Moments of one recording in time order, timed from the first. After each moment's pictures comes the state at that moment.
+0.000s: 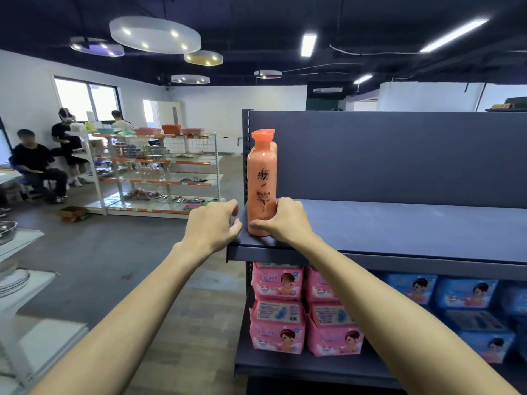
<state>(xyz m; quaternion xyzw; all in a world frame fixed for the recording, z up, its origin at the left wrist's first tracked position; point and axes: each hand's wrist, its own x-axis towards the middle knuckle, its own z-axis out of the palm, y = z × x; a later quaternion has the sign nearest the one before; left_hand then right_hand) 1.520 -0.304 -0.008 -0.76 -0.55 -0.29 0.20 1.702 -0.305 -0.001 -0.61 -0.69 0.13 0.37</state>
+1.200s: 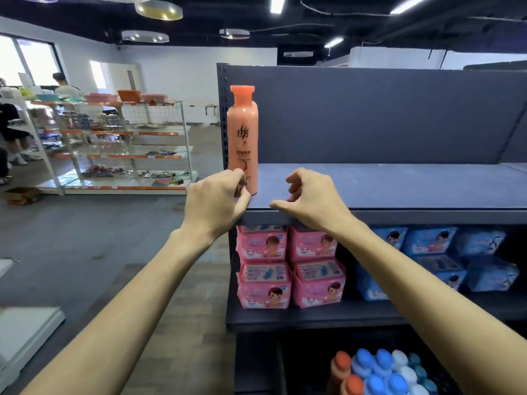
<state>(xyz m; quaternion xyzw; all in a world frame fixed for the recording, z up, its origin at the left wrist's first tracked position) 1.550 -0.351 -0.020 -0.78 -0.43 -0.41 0.20 1.749 -0.383 -0.008 -0.63 -0.69 0.04 0.36</state>
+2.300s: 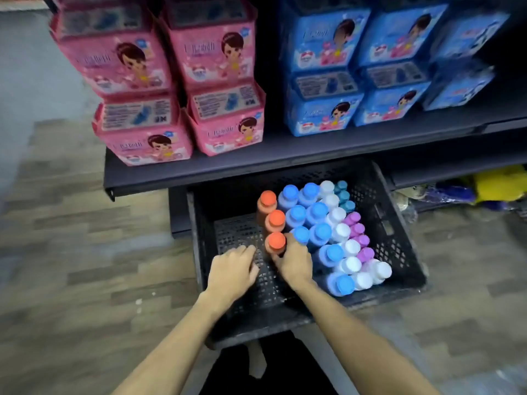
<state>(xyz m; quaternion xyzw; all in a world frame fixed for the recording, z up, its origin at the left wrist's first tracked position) 1.720 -0.519 -0.434 -0.88 -0.46 0.02 -0.11 1.878 -0.557 -0.460 -0.84 -0.41 0.33 0.13</state>
